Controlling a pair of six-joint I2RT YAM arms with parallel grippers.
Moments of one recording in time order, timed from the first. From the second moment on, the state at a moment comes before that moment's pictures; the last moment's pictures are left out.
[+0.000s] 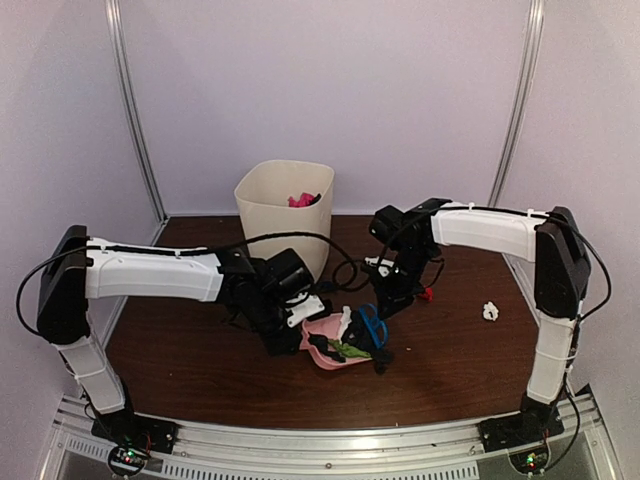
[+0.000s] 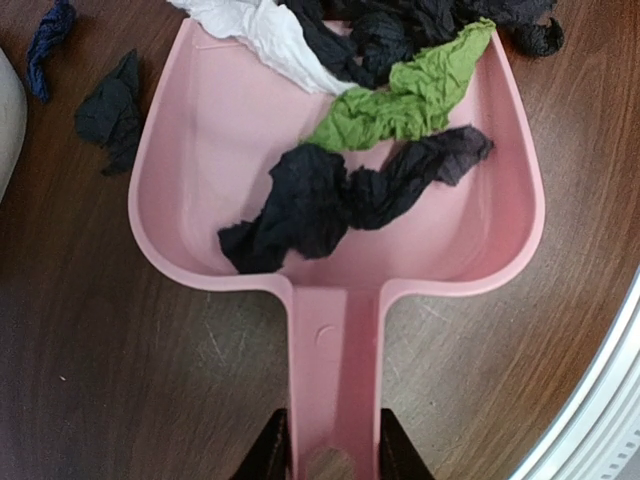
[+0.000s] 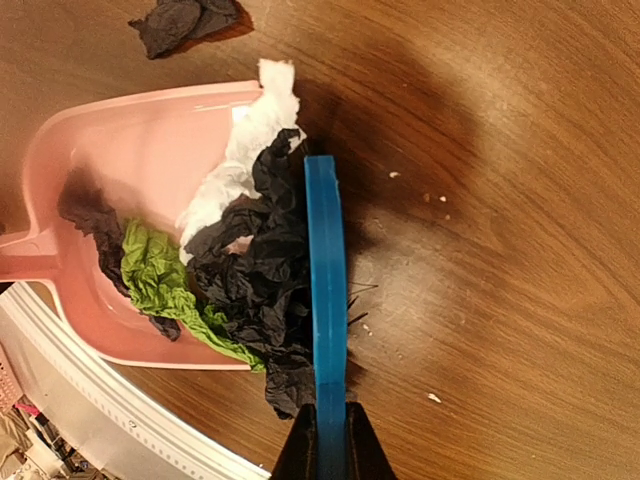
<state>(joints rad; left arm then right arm) -1.02 1.75 1.25 -0.75 0.02 0.07 0.68 1.93 1.56 -1.09 -0.27 0.24</state>
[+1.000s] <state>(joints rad) -1.02 1.50 0.93 -0.36 0.04 0.07 0.69 1.85 1.55 -1.07 -0.39 0.25</state>
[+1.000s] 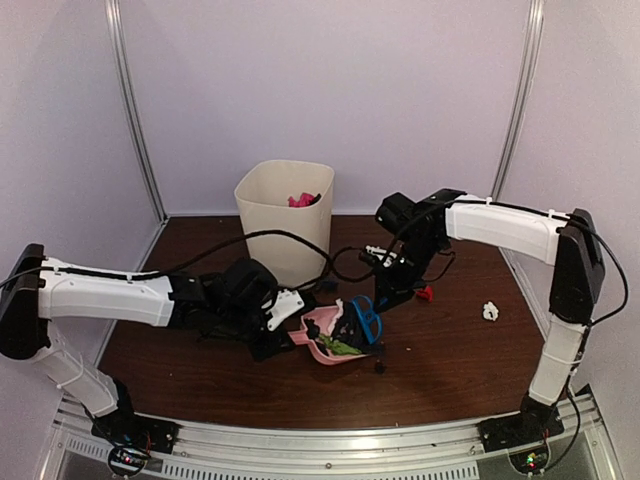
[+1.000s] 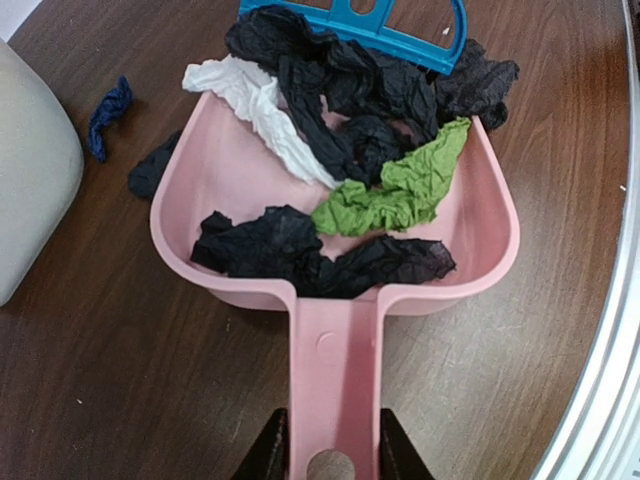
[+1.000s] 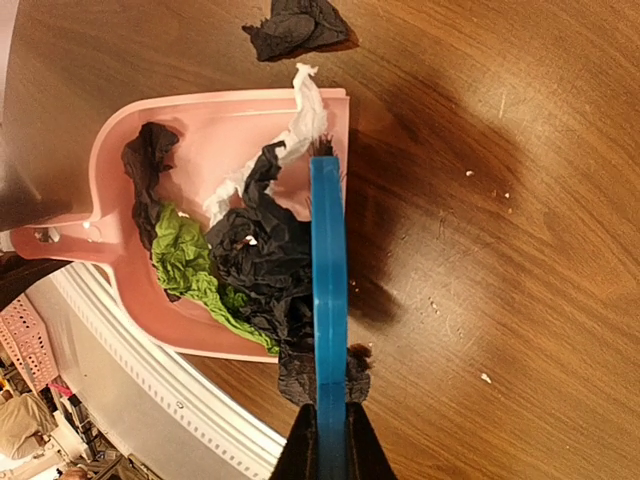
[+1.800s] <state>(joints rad) -1.02 1.22 0.80 -0.23 0.03 0.03 0.69 1.60 1.68 -1.15 -0.40 0.38</state>
